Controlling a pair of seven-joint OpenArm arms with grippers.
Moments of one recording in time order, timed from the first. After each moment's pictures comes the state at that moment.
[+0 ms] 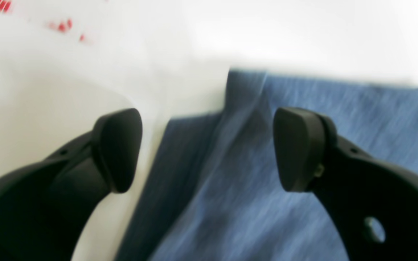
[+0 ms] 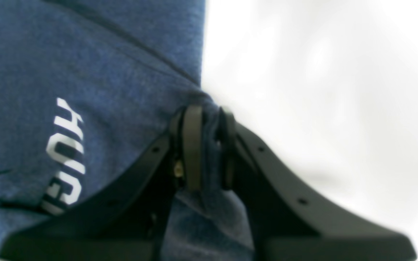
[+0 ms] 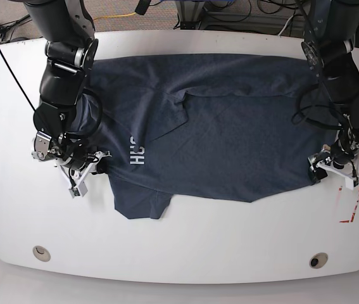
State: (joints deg) left arm -26.0 -18.1 -30.1 45.3 -13.0 -23.9 32.6; right arm 25.1 10.5 21.1 51.7 6.0 40.7 -43.8
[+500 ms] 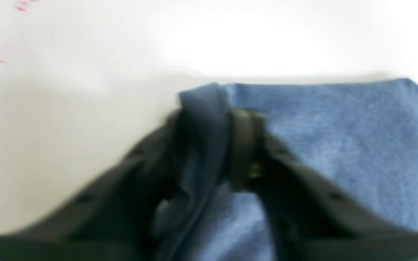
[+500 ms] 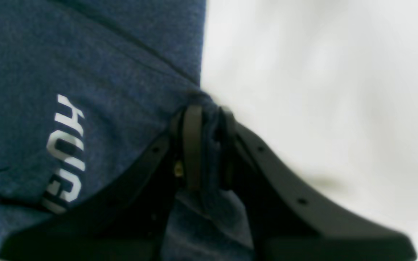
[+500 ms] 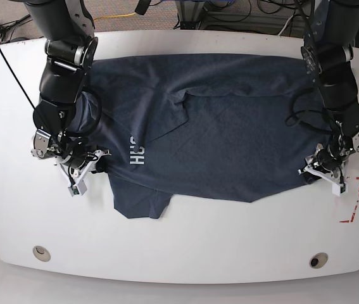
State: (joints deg) left arm -27.9 -17.2 -24.4 41.2 -13.7 -24.3 30.5; right arm 24.7 10.7 21.2 51.8 6.5 40.7 -43.4
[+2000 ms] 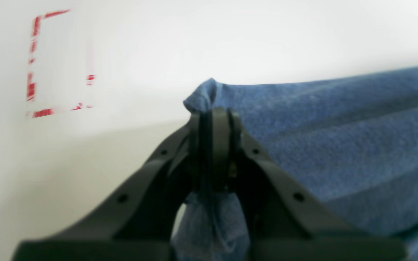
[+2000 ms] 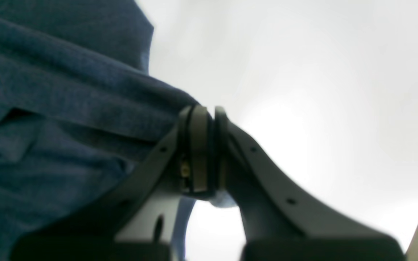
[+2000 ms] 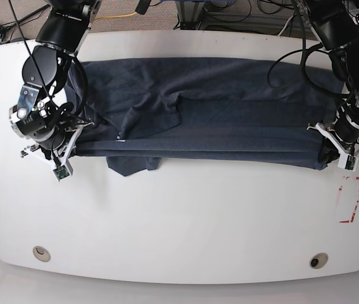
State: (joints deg) left arm -3.1 -16.1 -31.3 87.8 -13.5 -43.5 37.9; right arm 5.5 10.0 21.2 104.2 7.9 41.3 -70.4
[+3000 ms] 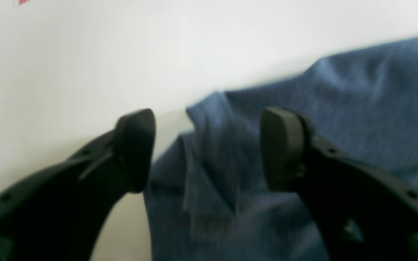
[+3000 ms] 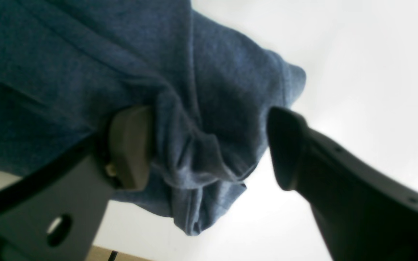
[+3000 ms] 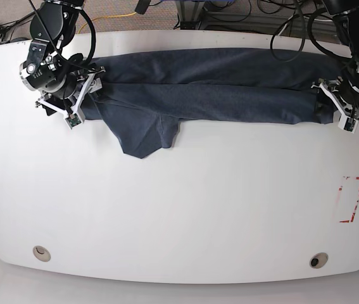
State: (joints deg) left arm 11.9 -18.7 -32.2 94.2 -13.0 -42.9 41.5; right arm -12.3 8.8 21.6 109.5 15.2 41.1 -71.1
